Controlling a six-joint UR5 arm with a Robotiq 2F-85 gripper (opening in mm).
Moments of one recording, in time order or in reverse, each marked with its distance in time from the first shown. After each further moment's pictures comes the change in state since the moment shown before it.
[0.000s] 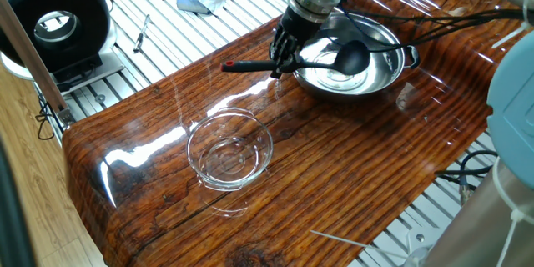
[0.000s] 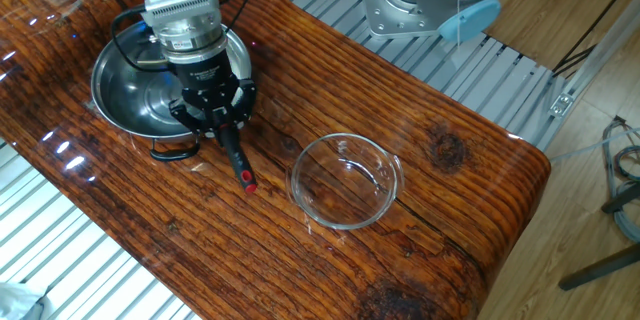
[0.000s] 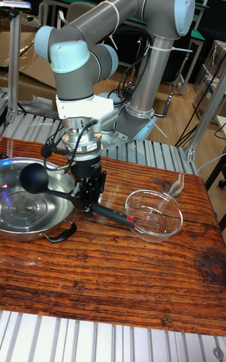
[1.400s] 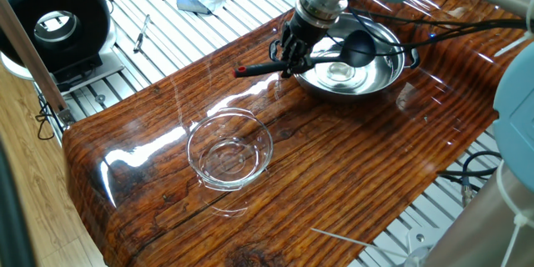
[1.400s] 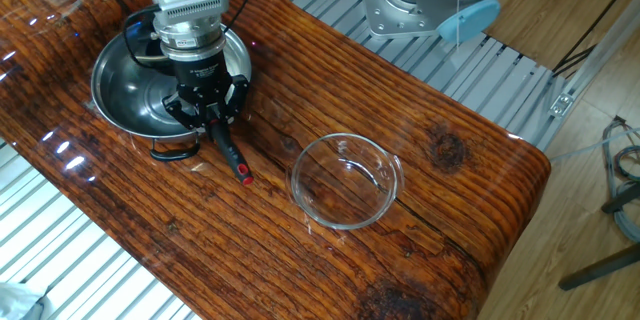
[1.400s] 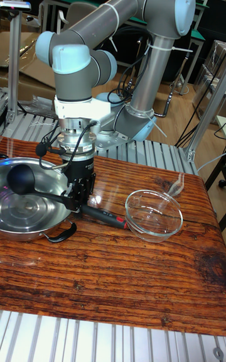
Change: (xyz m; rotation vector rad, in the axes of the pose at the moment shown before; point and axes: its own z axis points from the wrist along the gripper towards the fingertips) arm 0.029 -0.009 0.006 0.055 0.056 -0.104
